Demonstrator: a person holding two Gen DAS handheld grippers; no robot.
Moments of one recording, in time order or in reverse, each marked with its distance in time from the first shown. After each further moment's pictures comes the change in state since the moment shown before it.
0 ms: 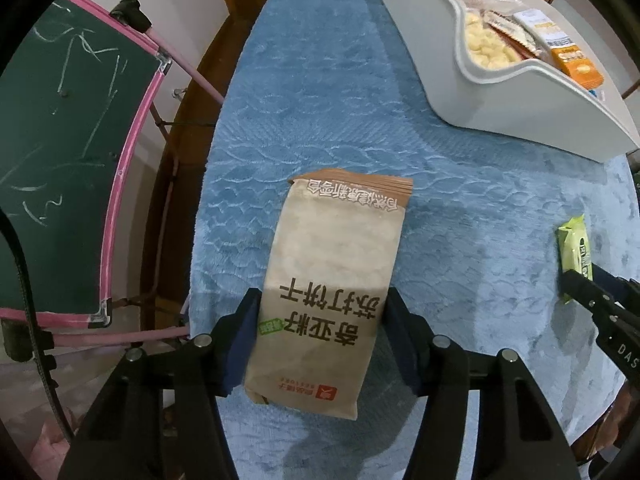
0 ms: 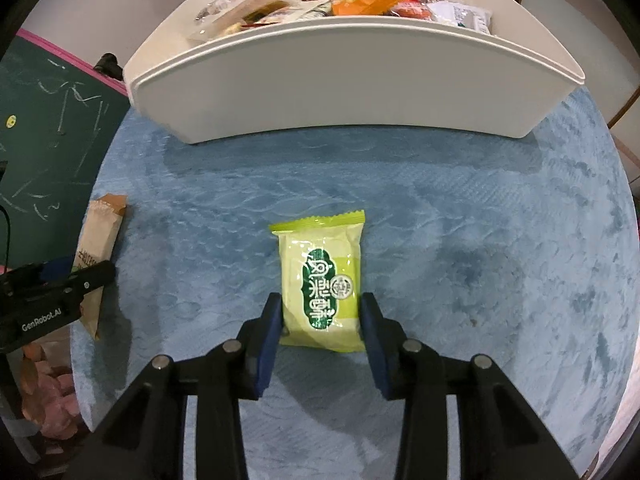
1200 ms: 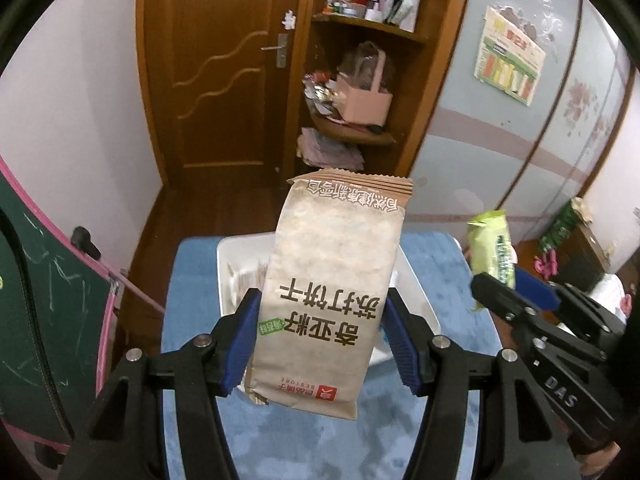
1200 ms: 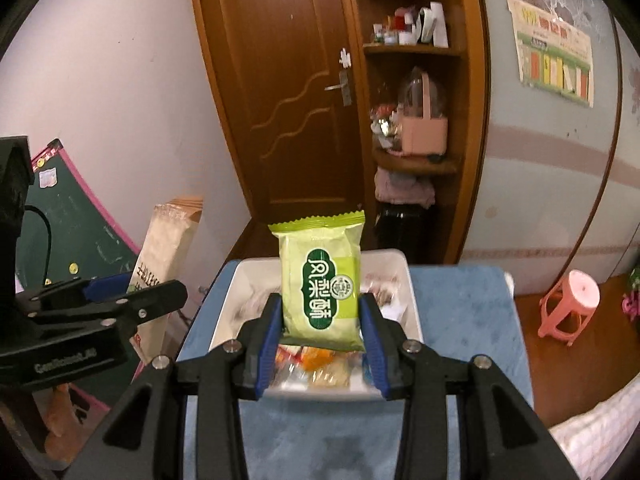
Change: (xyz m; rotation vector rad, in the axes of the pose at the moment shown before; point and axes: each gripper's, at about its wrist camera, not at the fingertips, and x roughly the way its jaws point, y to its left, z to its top) left arm -0.268 -0.135 0.112 0.143 -0.541 -0.222; right arm -0.254 -0.051 0.107 -0.019 -0.618 0.018
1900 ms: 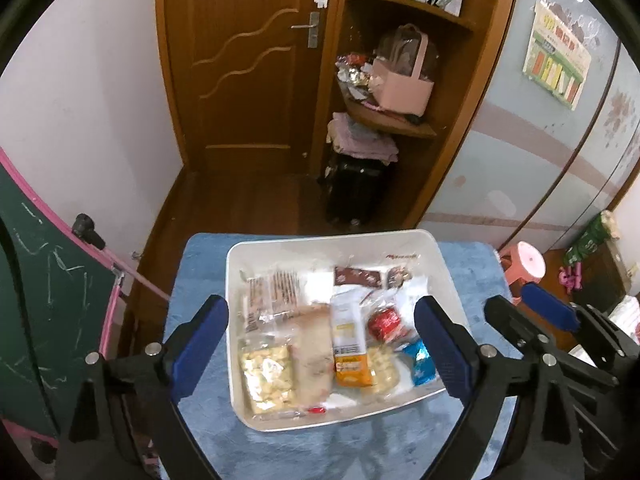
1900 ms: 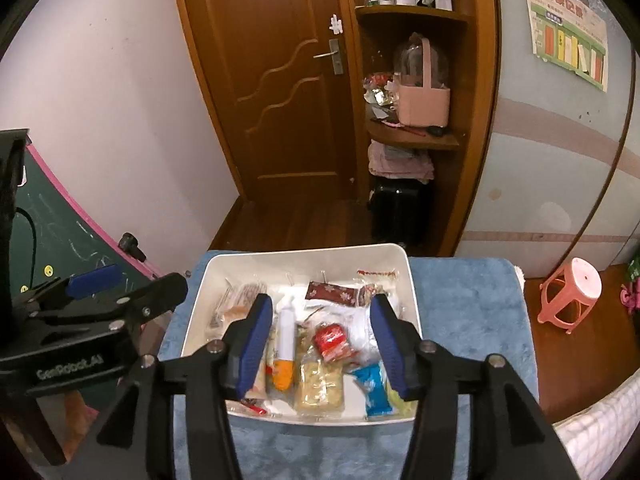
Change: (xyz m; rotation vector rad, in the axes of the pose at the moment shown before) left arm 0.088 0.023 0.030 -0.064 0.079 0.095; right arm 0.075 -0.015 0.015 0.023 0.124 -0.016
